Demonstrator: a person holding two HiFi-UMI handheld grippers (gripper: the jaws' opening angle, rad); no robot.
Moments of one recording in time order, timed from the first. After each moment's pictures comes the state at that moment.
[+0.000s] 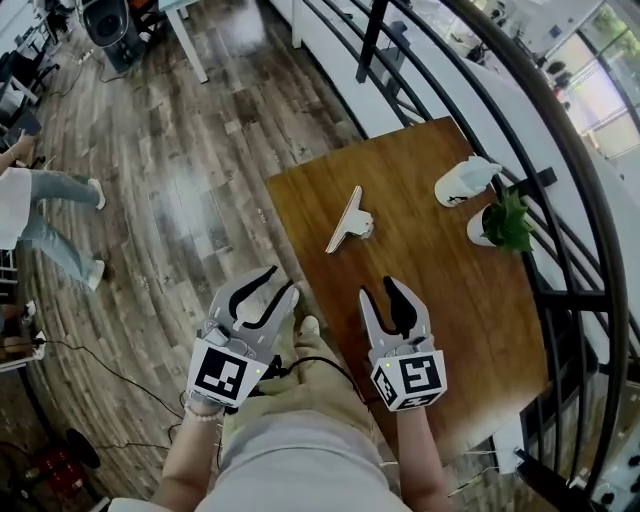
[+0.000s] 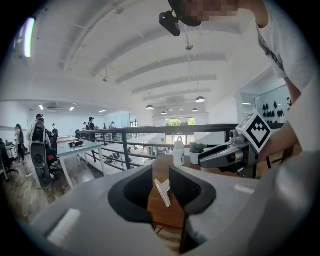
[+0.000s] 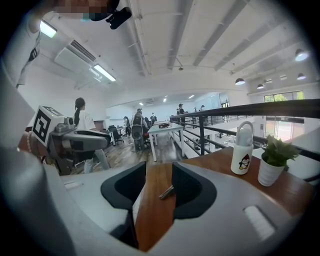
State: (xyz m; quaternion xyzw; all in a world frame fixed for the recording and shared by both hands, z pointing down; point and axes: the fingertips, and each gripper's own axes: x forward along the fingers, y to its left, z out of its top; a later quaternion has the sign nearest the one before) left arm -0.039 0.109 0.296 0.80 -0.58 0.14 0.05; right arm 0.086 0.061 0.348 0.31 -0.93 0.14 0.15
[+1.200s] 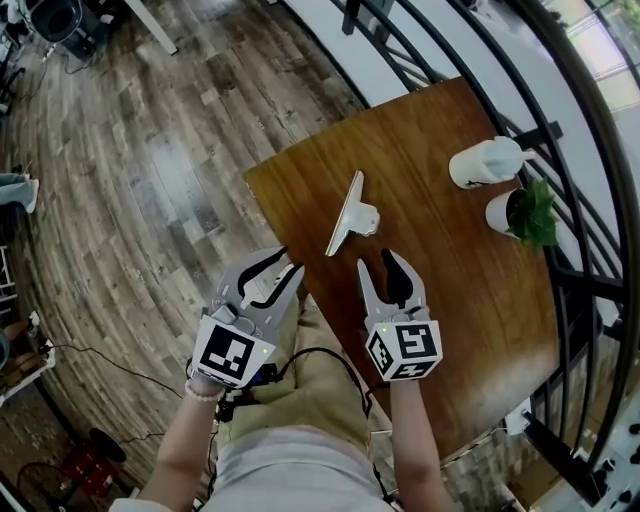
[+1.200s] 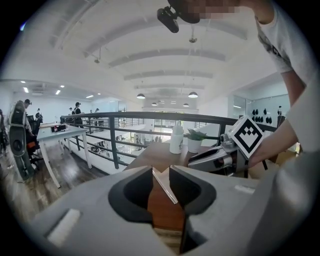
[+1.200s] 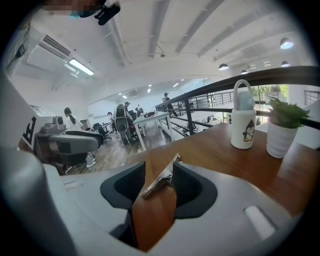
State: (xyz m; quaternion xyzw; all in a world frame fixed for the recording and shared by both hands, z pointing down) left arm -0.050 0.036 0.382 0.84 -0.51 0.16 0.11; right arm 0.061 -0.004 0.445 0.37 -0.88 0.22 0.19
